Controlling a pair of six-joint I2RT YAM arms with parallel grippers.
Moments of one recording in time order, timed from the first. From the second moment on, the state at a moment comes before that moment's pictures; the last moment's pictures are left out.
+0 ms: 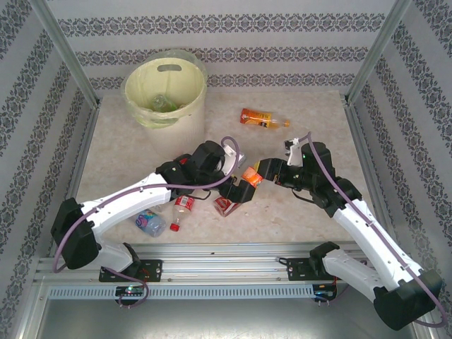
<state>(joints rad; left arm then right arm) -0.85 1.44 1.17 -0.43 0.36 -0.36 0.40 0.92 0.84 -0.49 -0.46 0.75</state>
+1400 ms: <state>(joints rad) -0.60 1.42 1.63 -0.76 0.17 -0.32 0.51 0.68 1.07 -0.52 -0.36 0.51</state>
